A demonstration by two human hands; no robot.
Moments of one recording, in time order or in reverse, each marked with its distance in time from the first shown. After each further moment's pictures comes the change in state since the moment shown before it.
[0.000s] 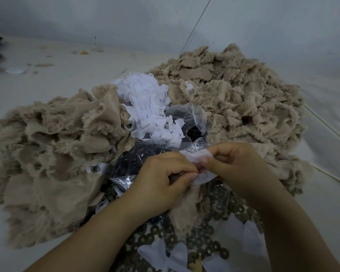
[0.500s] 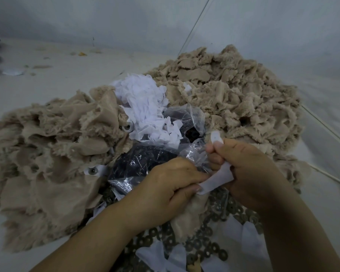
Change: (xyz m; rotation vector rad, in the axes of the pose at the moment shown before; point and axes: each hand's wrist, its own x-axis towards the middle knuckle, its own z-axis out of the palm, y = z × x) left_hand -0.002 0.001 0.002 0.046 -0.136 0.221; right_hand 0.005 0.002 0.000 0.540 0.034 0.226
